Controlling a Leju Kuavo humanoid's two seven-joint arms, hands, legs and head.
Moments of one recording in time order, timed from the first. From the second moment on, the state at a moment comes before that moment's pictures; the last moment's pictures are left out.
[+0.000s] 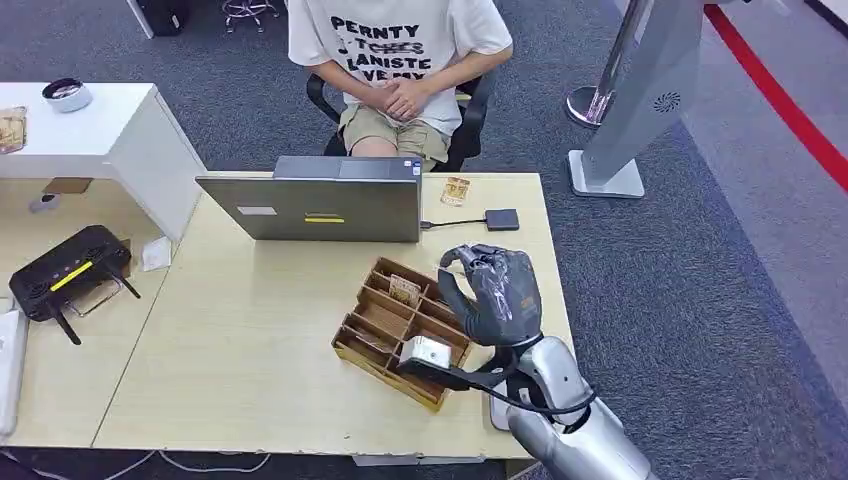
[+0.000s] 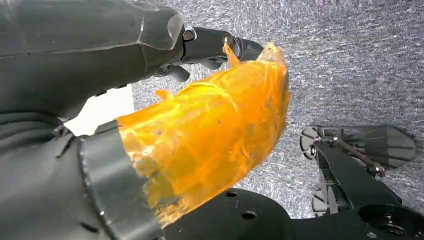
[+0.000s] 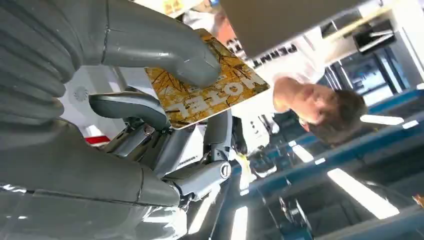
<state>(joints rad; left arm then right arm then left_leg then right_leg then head) -0.03 -0.09 0.37 -0.20 -0.48 -0.01 0.22 -0.28 -0.05 0.64 -1.55 1.03 -0.48 -0.02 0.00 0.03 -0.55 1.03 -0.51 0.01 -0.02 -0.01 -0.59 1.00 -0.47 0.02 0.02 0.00</state>
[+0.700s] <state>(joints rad) -0.02 -0.10 0.39 -0.20 -0.52 -0.01 0.21 -0.20 -0.07 0.60 -1.82 1.37 -0.65 -0.05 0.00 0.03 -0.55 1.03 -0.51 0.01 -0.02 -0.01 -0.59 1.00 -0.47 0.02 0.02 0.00</state>
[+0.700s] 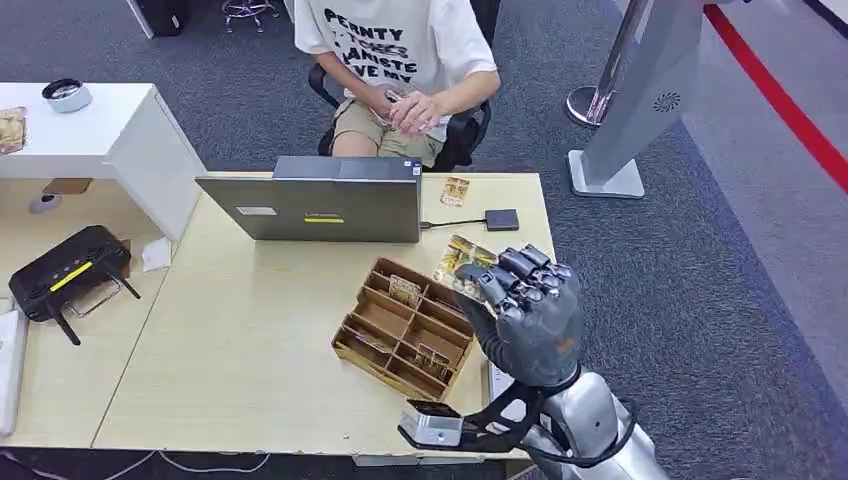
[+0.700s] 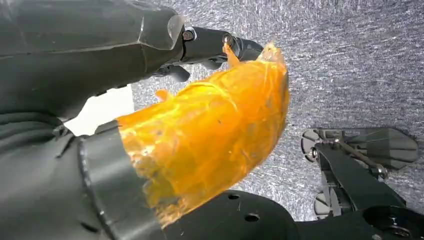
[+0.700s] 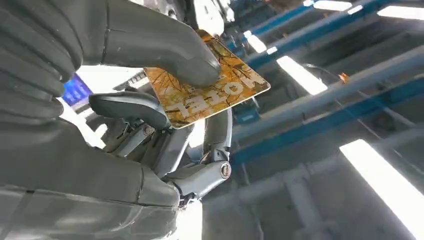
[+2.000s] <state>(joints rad) -0.04 -0.08 0.39 -0.20 -0.72 -0.06 0.20 -0.88 -0.10 0.86 -1.06 1.54 -0.65 0.19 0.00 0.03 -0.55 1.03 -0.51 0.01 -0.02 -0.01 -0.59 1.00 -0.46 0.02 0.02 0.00</state>
